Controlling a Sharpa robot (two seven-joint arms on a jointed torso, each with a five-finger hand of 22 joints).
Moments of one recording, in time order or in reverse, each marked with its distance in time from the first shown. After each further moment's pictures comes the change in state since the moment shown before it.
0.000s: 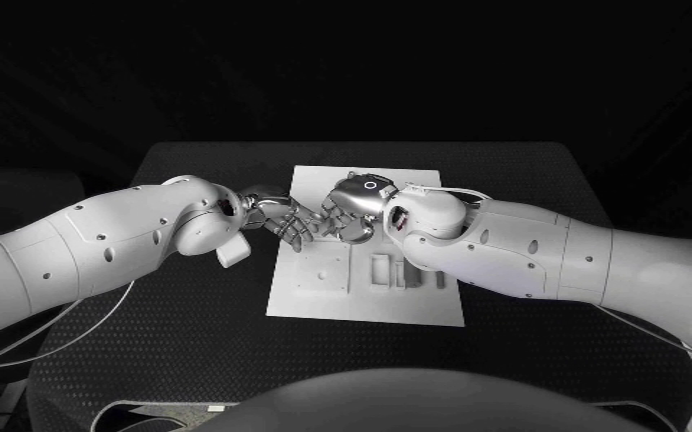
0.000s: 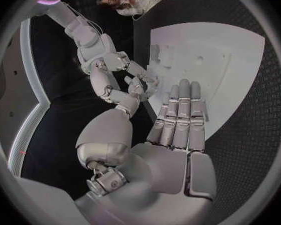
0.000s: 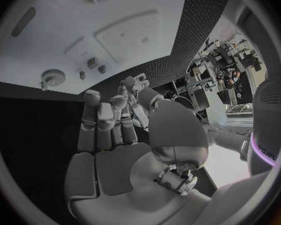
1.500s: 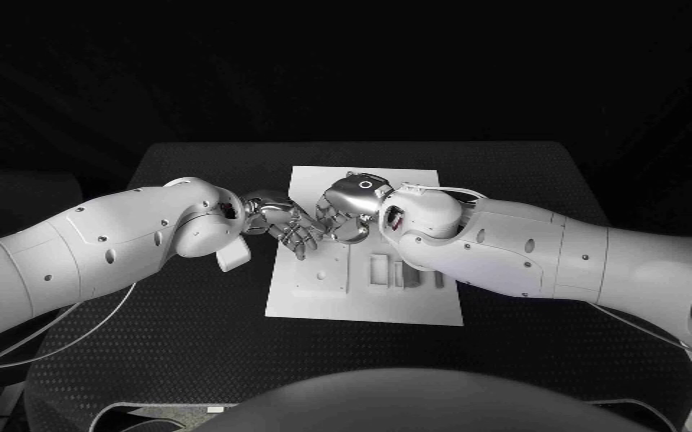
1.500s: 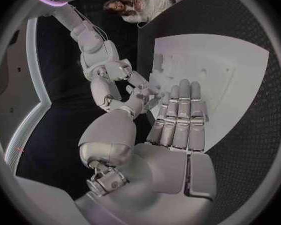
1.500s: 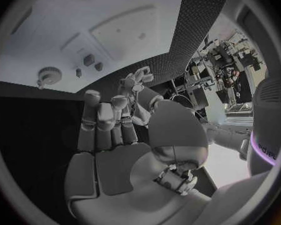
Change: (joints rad) left arm -0.003 0.010 -0.001 -0.001 0.011 0.074 0.001; left_hand 0.070 0.064 0.018 -0.014 0.000 0.002 -0.009 0.004 -0.001 -0.007 0.000 0.004 -0.002 0.000 0.000 -0.013 0.019 0.000 -0.003 0.004 0.000 -0.004; right arm 0.001 0.005 0.004 0.010 0.005 -0.003 -0.001; right_hand -0.004 -0.004 0.003 0.003 -0.001 0.003 0.004 0.001 0.006 0.000 0.000 0.000 -0.002 0.007 0.000 0.000 -0.002 0.000 0.004 -0.004 0.000 0.001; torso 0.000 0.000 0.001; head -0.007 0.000
